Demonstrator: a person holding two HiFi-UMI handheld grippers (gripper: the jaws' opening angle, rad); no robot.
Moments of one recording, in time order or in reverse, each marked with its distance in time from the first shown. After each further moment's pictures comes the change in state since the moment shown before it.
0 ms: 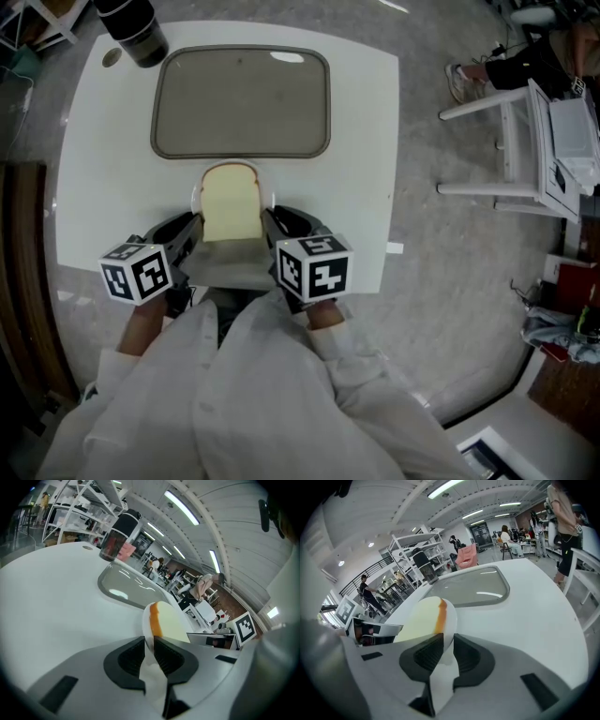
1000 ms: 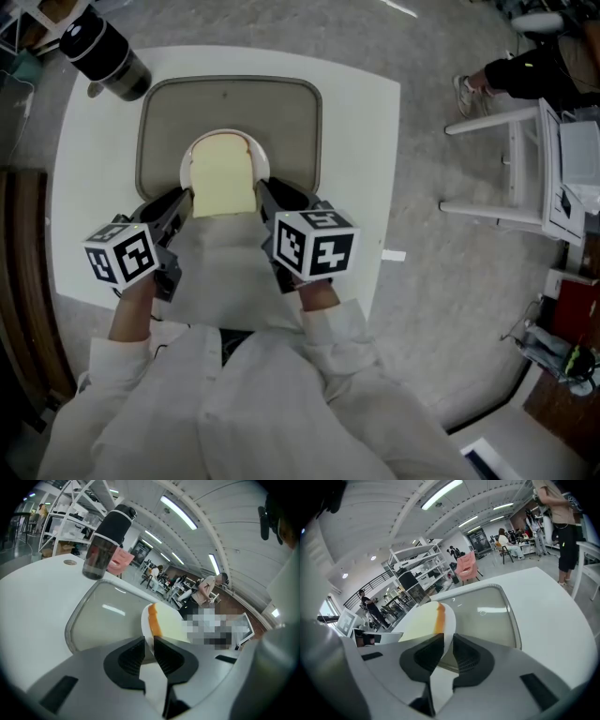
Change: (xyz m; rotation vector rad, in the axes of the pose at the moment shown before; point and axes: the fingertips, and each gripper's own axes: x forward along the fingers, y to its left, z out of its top) left arm 0.066 0.010 0.126 0.039 -0.095 0.014; right arm 0.055 -0.049 0.132 0.061 -0.114 0.073
